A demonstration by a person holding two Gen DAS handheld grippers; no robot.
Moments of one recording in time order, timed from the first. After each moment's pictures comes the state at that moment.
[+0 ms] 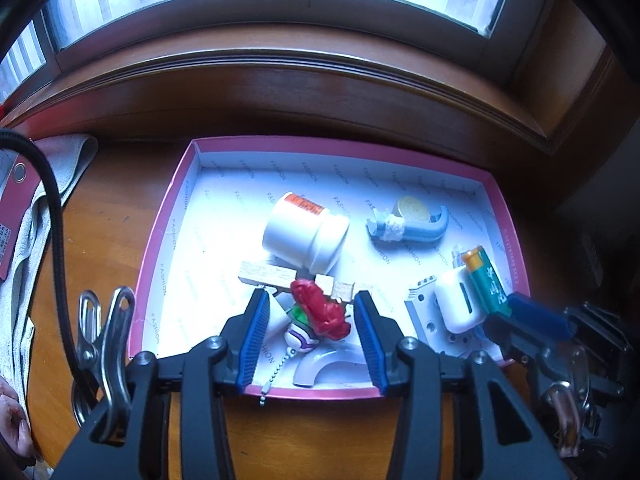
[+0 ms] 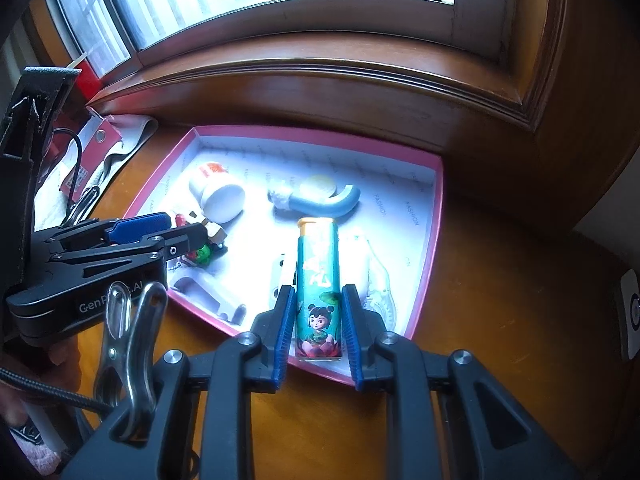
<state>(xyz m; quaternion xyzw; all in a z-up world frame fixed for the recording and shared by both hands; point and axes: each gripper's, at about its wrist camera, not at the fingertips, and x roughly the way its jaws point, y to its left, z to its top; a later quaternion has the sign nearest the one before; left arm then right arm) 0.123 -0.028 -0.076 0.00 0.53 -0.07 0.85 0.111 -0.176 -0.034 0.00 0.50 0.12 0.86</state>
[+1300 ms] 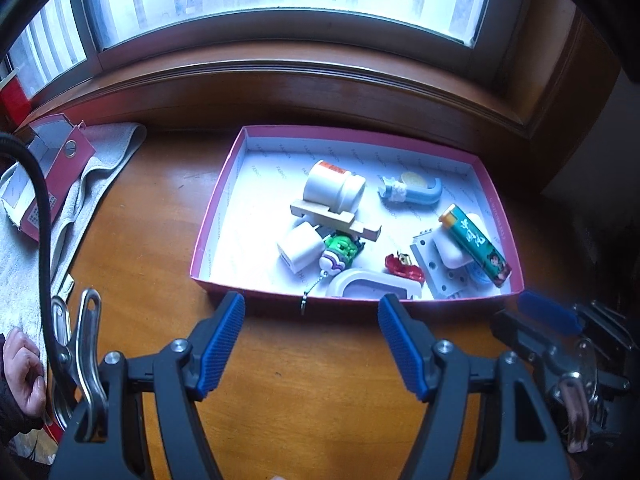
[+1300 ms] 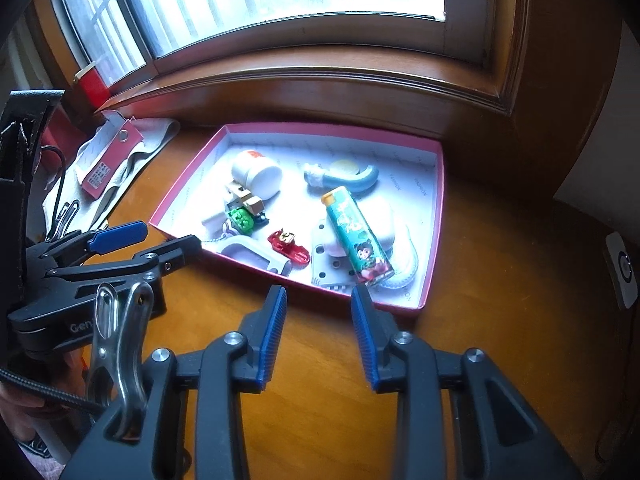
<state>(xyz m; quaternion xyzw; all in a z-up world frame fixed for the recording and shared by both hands) 0.059 -0.006 -0.054 0.01 0.50 -0.05 0.86 0.050 -0.158 -0.017 0.02 0.48 0.11 0.87</state>
